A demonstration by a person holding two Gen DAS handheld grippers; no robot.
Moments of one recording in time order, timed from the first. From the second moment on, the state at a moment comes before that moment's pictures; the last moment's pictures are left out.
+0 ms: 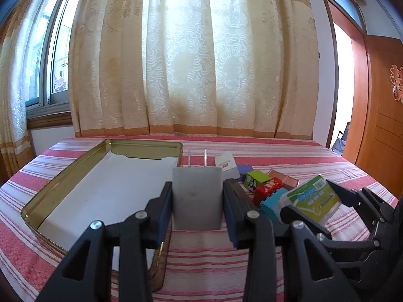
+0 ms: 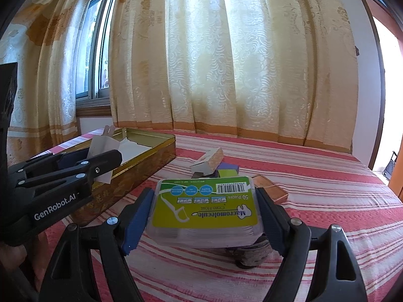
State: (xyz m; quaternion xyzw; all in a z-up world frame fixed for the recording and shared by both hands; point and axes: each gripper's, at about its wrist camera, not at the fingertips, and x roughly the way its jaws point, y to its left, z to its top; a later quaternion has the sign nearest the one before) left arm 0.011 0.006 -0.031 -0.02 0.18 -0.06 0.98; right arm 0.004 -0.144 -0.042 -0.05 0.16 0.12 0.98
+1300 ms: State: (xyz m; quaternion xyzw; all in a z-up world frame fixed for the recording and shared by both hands) left arm 0.009 0.065 -0.019 -0.03 0.18 -0.03 0.98; right arm 0.010 -0.112 -0.023 -0.08 0.17 0.18 0.97
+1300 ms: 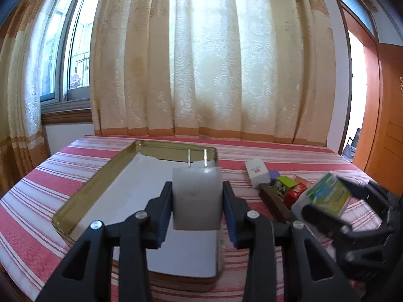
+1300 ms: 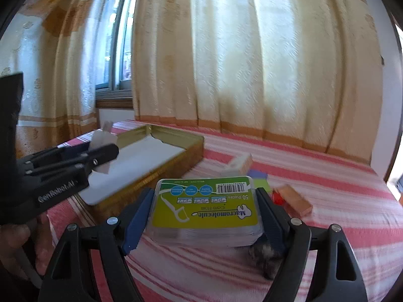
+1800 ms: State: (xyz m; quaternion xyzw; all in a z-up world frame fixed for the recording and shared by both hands) left arm 0.075 0.118 -0.014 -0.03 0.27 -0.02 0.96; right arm 0.080 -0.066 0.022 -0.07 0.22 0.26 0.94
